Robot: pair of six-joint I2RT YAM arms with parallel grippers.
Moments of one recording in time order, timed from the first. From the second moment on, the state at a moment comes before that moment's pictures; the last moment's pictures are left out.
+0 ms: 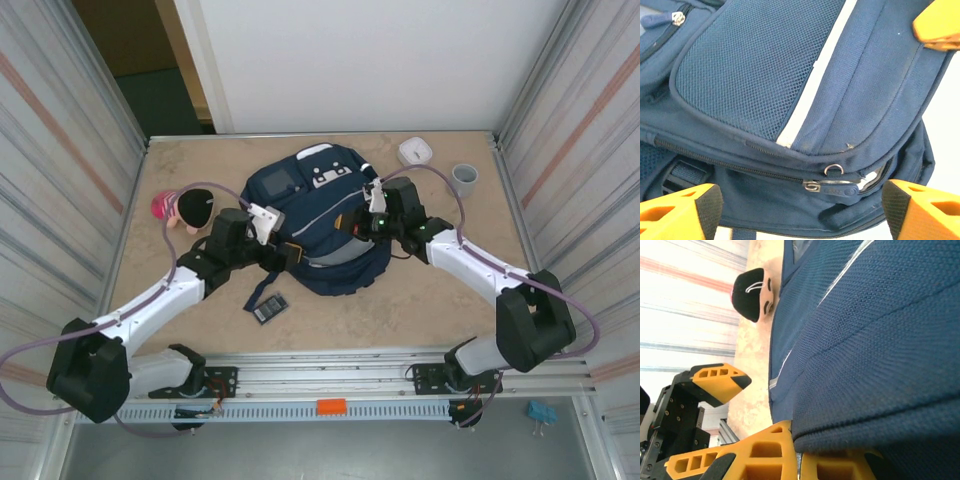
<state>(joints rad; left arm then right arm) -0.52 1.18 0.72 -0.16 0.26 -0.04 0.50 1.42 0.95 -0.13 -0.50 0.81</state>
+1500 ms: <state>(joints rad) -0.81 1.39 0.63 0.20 -0.03 1.02 0.28 1.36 1.12 -0.56 -0.81 0.58</state>
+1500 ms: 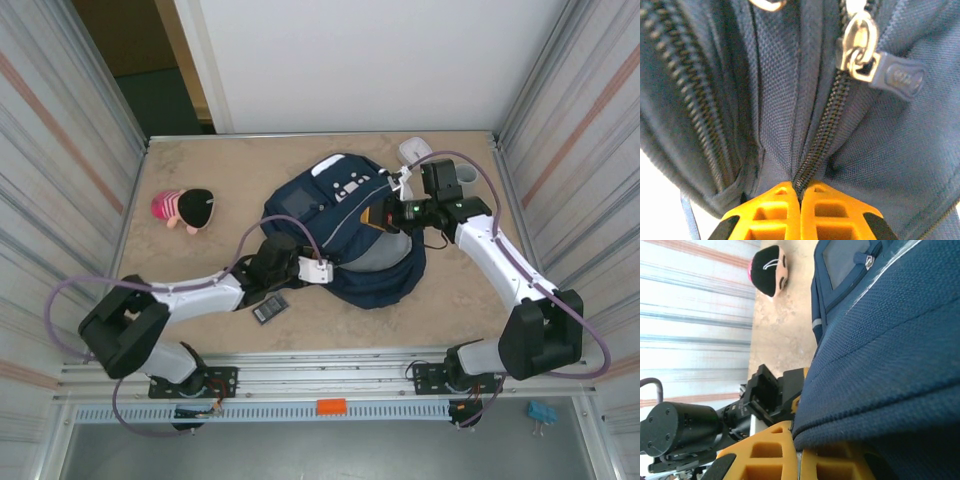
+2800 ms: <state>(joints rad) -0.82 1.30 0.64 0.06 0.03 0.17 0.35 1.23 1.18 -0.75 -0.42 0.34</state>
